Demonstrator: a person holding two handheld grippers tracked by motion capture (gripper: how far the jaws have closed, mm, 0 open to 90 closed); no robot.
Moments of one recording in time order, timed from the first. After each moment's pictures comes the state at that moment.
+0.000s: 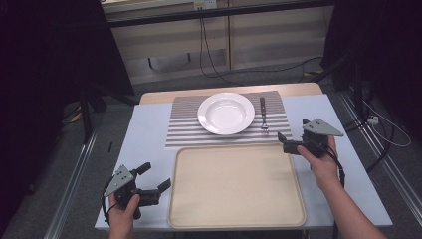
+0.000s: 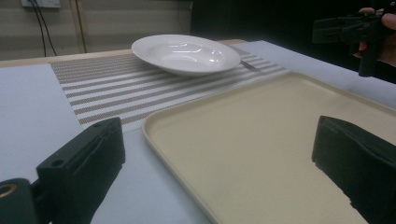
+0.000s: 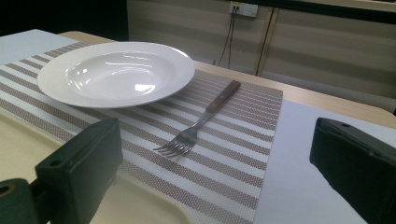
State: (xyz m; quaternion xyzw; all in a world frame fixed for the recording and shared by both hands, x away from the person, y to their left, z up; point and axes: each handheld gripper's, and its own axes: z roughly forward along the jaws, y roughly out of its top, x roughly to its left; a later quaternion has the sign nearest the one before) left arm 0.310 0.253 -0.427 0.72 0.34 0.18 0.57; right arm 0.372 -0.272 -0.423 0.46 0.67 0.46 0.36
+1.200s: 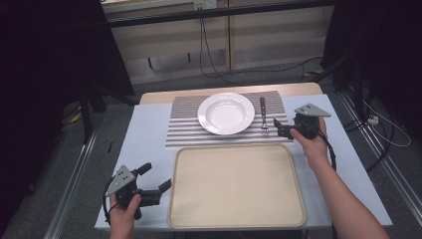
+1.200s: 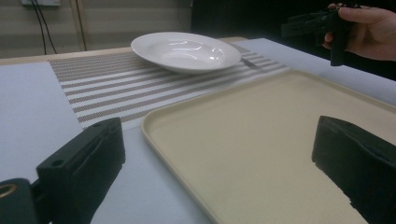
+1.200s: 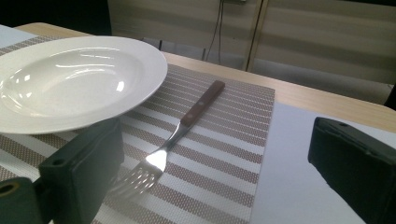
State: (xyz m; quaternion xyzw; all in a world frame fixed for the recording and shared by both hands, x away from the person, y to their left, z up) left arm 0.310 0.251 -0.428 0.73 0.34 0.18 0.57; right arm 0.432 -0.273 -0.428 0.49 0.67 0.43 0.35
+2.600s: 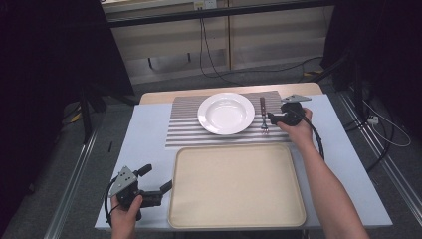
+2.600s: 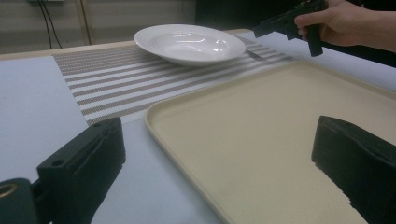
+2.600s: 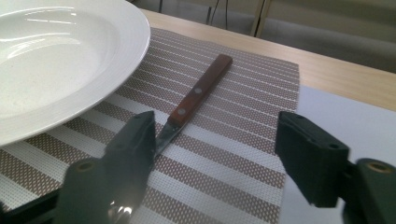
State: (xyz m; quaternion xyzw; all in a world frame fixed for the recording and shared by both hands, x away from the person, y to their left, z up) left arm 0.308 0.249 -0.431 0.74 0.34 0.19 0.56; right arm 0.498 -0.264 -0.448 0.51 0.71 0.38 0.29
